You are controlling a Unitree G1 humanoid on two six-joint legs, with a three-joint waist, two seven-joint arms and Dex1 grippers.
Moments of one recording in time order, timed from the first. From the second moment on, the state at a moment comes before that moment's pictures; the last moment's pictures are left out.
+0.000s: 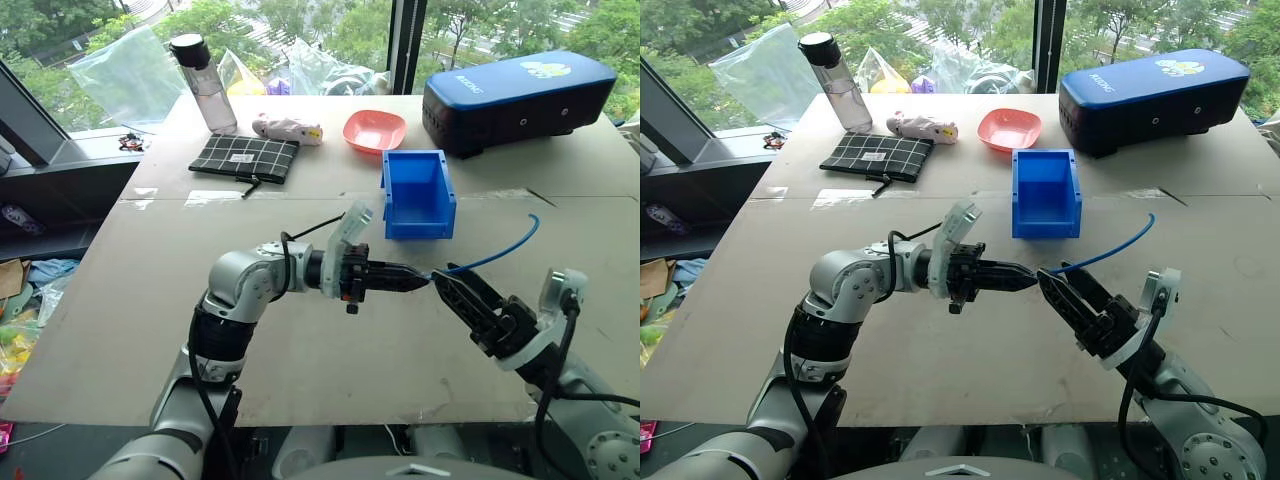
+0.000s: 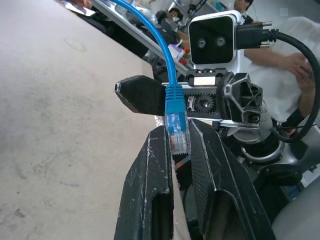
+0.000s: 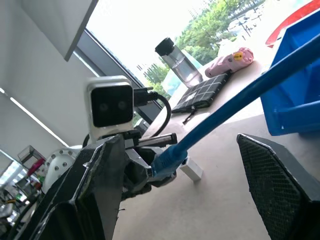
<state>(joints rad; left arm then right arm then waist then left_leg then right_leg) -0.59 0.34 -0.14 -0.15 -0.80 1.08 -1.08 0.27 -0.30 -0.15 -0.77 1.26 0.59 0.31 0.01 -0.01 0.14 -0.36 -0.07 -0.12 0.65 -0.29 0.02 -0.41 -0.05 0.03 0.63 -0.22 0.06</state>
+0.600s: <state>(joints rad) -0.58 0.32 -0.07 -0.19 -0.92 1.13 -0.94 0.23 -0.39 -0.12 -0.77 1.40 0.56 0.26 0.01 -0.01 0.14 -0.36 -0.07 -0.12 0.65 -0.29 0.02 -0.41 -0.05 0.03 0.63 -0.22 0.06</state>
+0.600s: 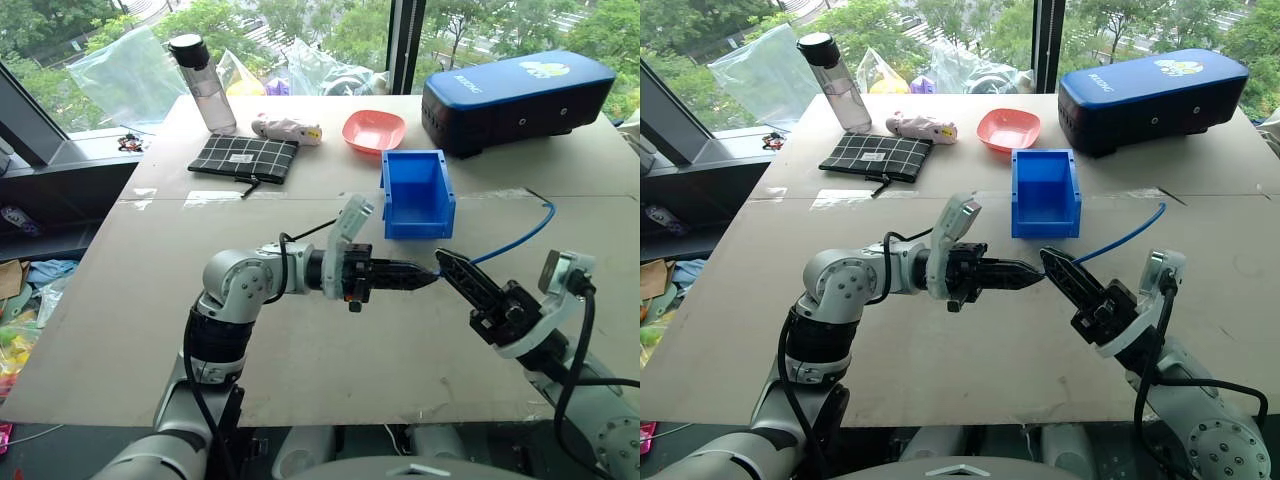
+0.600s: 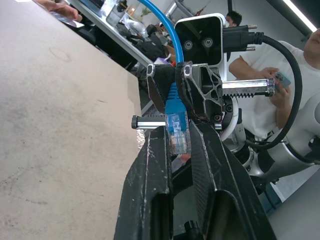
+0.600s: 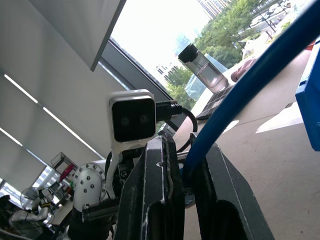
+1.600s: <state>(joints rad) -0.23 0.61 -0.01 -0.04 -0.30 0.30 -0.82 0.20 -0.40 -0.14 -0.65 1.31 0.54 0.35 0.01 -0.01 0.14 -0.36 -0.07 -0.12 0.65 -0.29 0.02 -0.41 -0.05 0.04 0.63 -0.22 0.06</state>
